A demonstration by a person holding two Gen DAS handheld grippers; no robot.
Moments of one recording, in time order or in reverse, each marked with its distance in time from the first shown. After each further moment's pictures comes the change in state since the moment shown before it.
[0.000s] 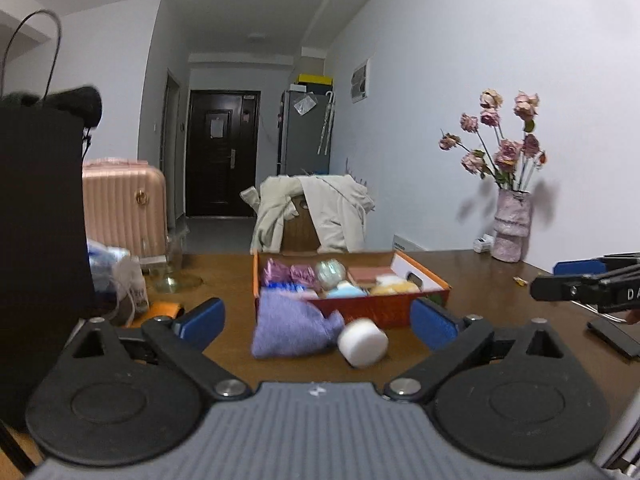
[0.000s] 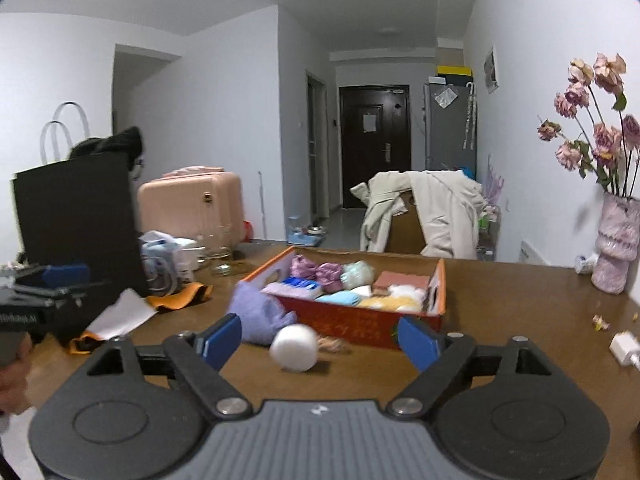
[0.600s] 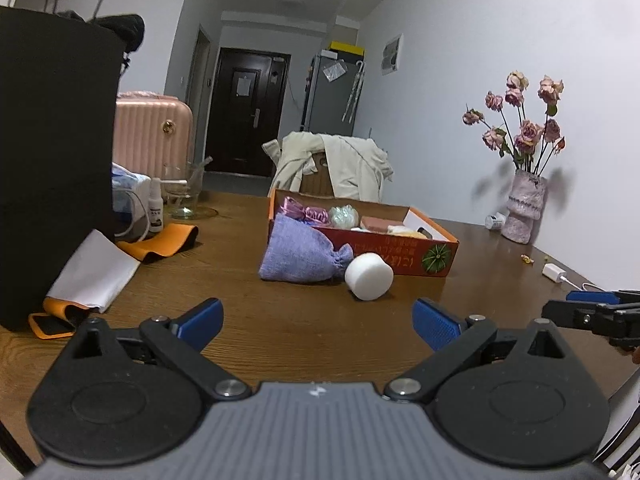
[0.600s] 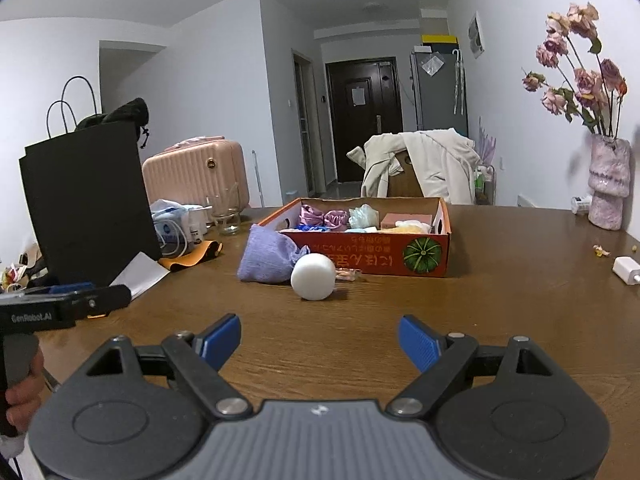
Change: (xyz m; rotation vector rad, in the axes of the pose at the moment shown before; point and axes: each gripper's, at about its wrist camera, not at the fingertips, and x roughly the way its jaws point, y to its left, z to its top) left arm -0.007 0.007 -0.050 -0.112 0.100 0.042; right arm -0.007 0.013 -0.056 0.065 0.081 -0.017
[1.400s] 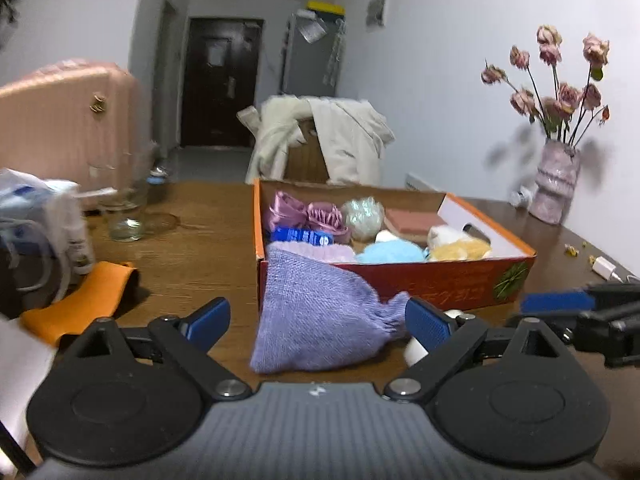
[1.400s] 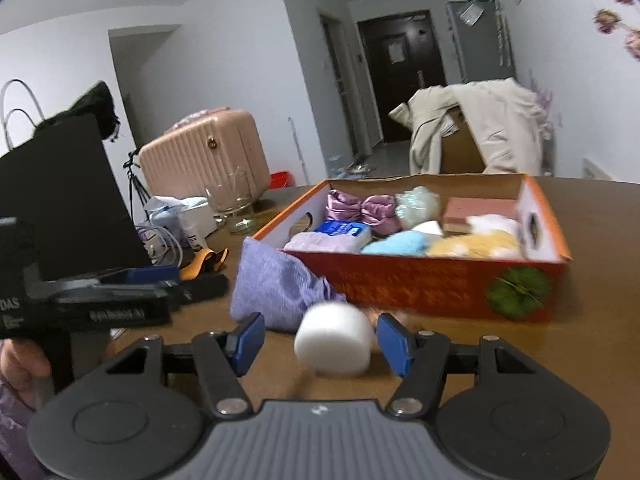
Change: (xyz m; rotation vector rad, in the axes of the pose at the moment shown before) left arm 0.219 0.040 0.063 0.059 0.128 -0.060; right arm 0.217 -0.023 0.072 0.042 0.146 0.185
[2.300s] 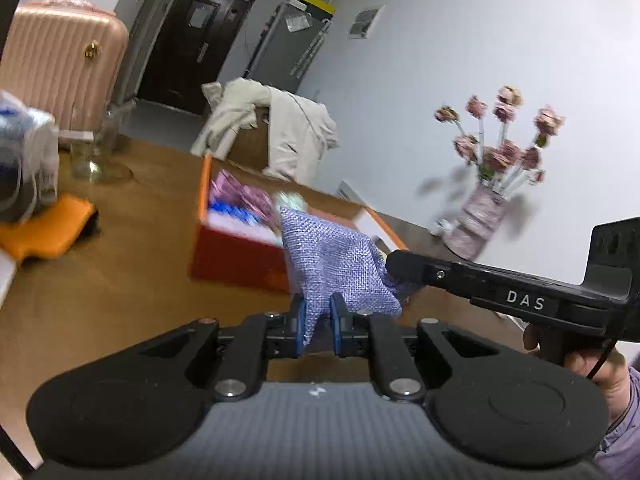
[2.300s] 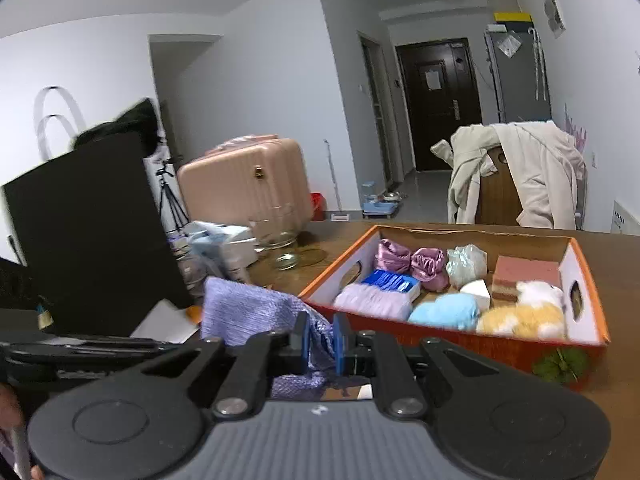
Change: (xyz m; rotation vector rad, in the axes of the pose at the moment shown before) left arm -0.090 -0.006 -0.012 -0.226 0.024 -0.253; right arm -0.050 0.049 0.009 -0.095 -0.083 0.063
